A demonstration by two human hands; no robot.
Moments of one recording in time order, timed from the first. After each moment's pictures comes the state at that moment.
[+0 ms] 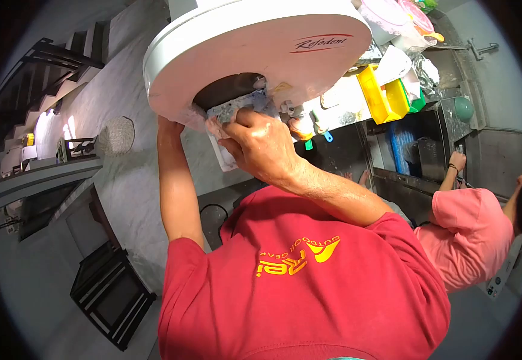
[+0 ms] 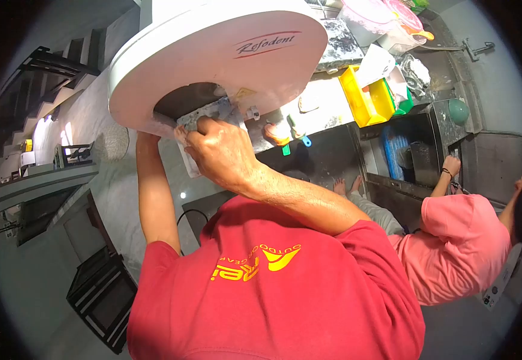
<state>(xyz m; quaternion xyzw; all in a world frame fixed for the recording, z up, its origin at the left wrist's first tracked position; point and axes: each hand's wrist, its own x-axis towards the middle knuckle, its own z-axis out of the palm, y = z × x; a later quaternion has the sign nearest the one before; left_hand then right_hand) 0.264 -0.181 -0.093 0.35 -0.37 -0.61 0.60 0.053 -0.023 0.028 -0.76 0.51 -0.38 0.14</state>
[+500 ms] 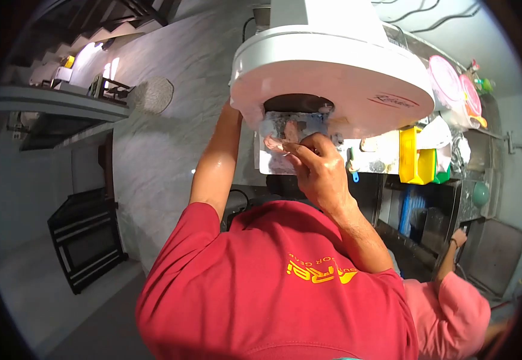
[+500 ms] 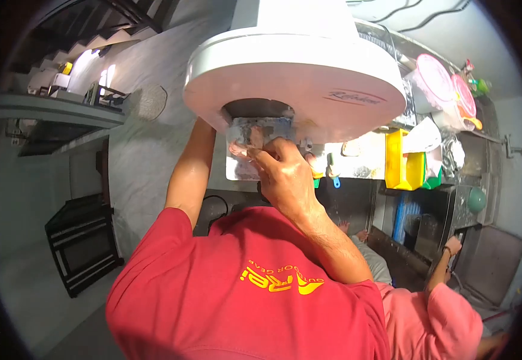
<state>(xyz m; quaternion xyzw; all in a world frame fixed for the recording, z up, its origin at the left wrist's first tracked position) 0.240 -0.191 -0.088 0.29 -0.34 -0.66 0.60 0.021 -0.014 0.032 -0.78 0.46 -0.37 0.22</state>
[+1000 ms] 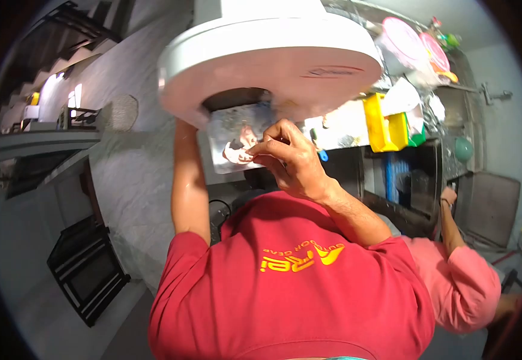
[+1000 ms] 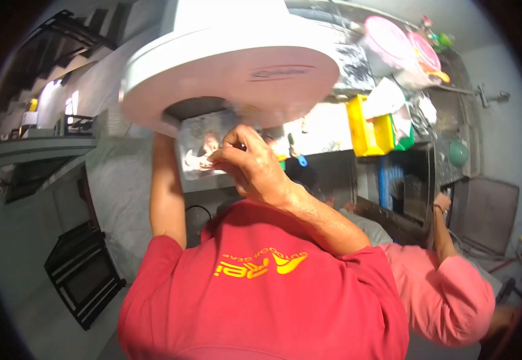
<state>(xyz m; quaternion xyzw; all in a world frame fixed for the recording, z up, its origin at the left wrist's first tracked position) 0.237 -0.161 -0.093 0.30 -0.34 -0.64 0.62 -0.019 -0.012 0.042 -0.76 0.39 -0.41 0.32</state>
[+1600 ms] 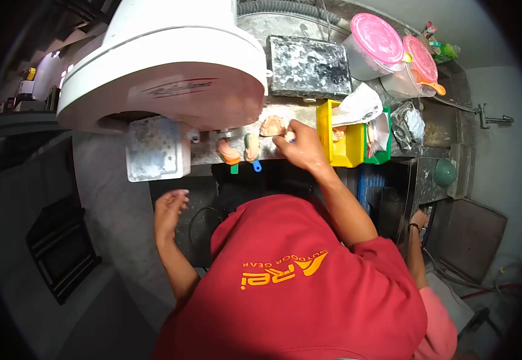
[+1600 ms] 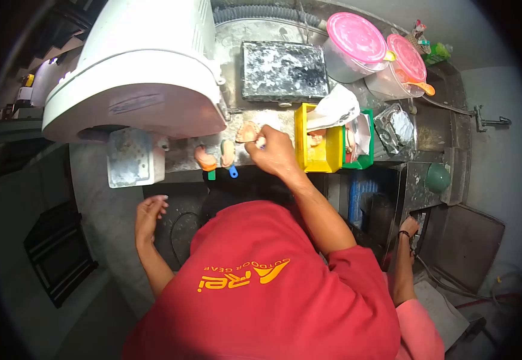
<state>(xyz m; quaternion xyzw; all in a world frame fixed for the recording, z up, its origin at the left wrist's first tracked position) 0.147 0.106 -0.084 0.68 -0.26 -0.59 0.36 -0.226 -0.057 -0.071 -0.62 0.64 -0.17 0.42</state>
